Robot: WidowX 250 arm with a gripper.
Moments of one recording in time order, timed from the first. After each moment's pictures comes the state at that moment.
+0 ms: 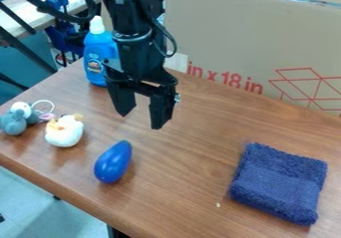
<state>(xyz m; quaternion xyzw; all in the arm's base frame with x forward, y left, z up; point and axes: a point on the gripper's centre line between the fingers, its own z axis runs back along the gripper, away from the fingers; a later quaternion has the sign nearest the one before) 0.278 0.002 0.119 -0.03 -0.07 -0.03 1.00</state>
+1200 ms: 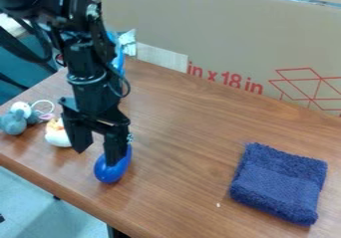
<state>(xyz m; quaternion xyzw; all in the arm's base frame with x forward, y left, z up) 0.237 0.051 0.070 -0.03 -0.01 0.01 1.00</state>
